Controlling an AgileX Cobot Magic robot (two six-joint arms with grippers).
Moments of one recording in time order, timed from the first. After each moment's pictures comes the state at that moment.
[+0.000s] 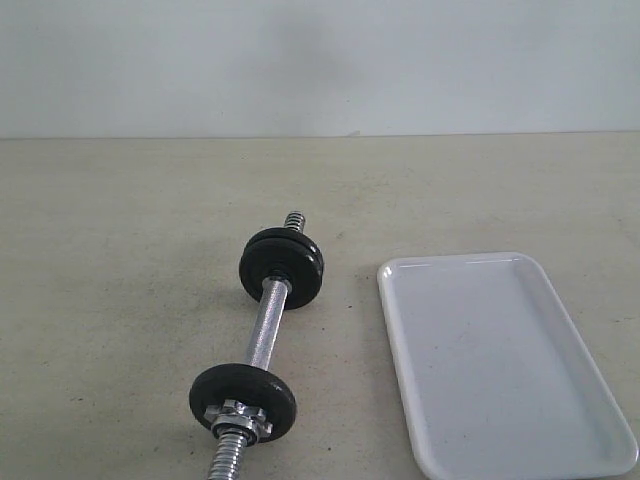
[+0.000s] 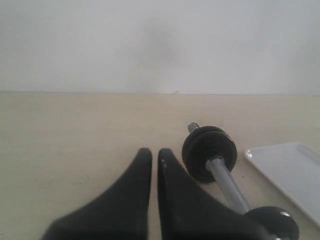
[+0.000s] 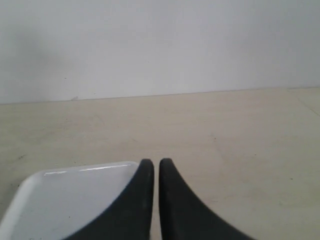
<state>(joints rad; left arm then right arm) -0.16 0.00 0.00 -0.71 0.24 0.57 -0.10 0.01 0.00 0.50 0.22 -0.44</state>
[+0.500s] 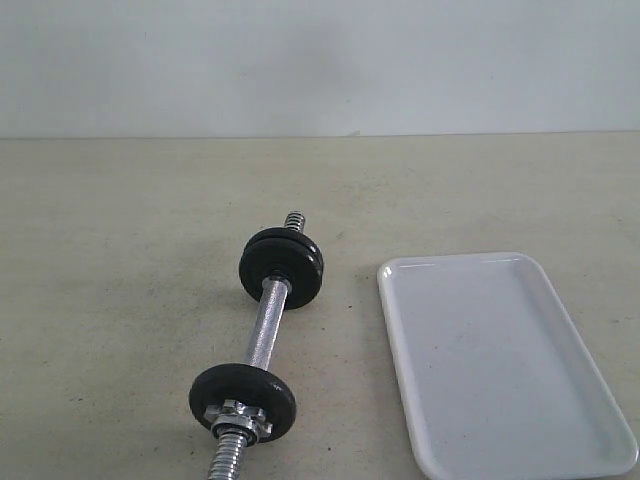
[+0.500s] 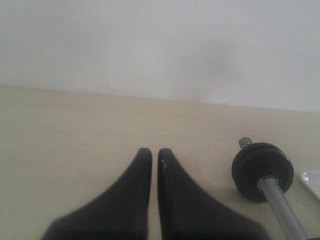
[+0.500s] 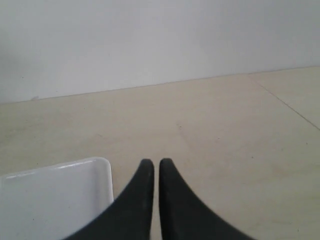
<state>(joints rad) 0.01 0.00 0.00 -0.71 0.24 0.57 -0.10 0.00 0.00 -0.14 0.23 0.22</state>
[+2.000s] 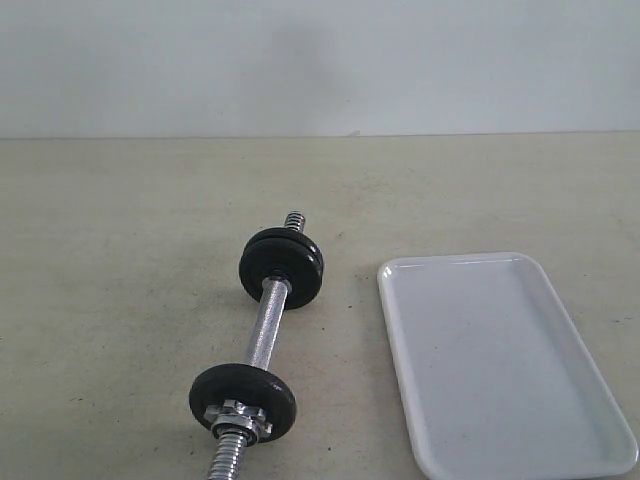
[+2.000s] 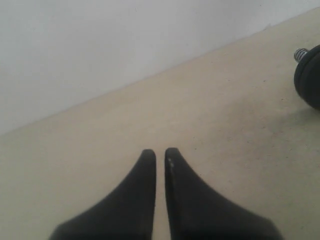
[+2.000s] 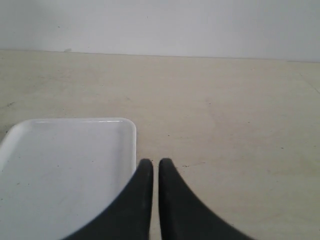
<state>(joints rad) 0.06 0.00 0.00 -0.41 0.31 0.72 0.01 0.00 0.00 -0.02 0.33 -0.01</state>
